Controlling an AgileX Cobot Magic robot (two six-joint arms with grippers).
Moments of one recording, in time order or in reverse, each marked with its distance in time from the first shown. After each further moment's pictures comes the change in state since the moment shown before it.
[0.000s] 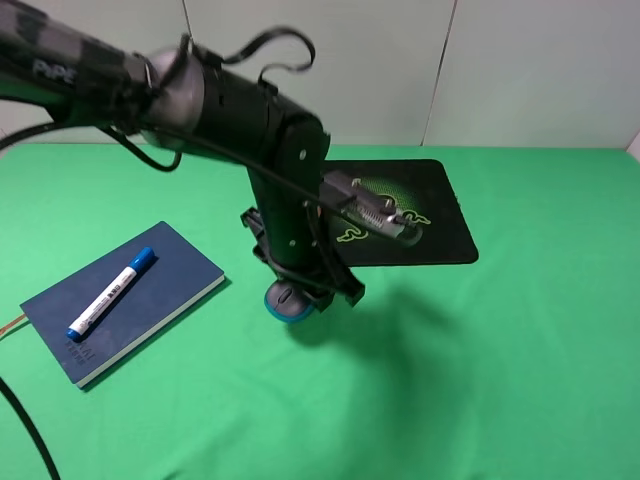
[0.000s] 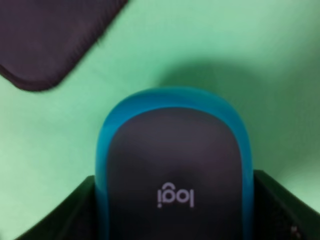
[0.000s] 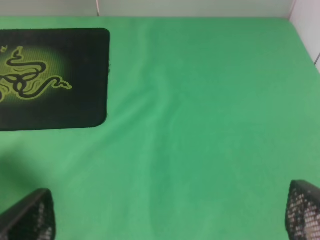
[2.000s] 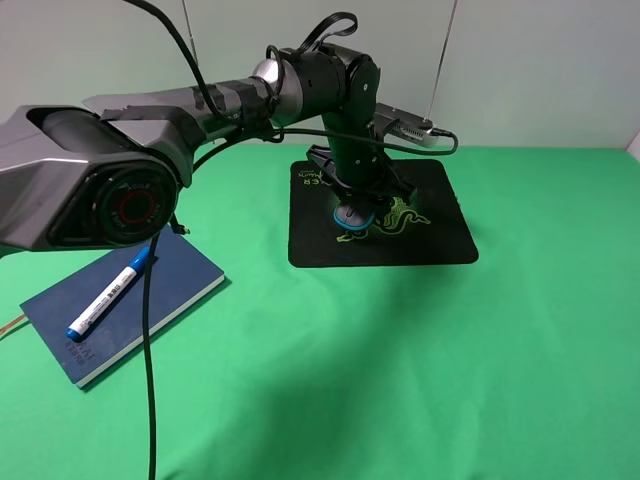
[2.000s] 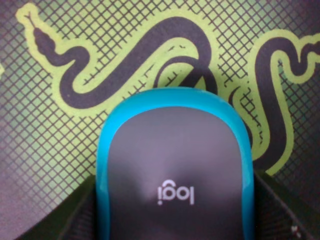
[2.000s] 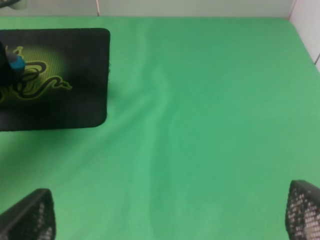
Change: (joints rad) left arm 0.127 0.565 -1.006 -0.049 0.251 0.063; right arm 0.000 0.000 0.000 0.000 0.000 0.000
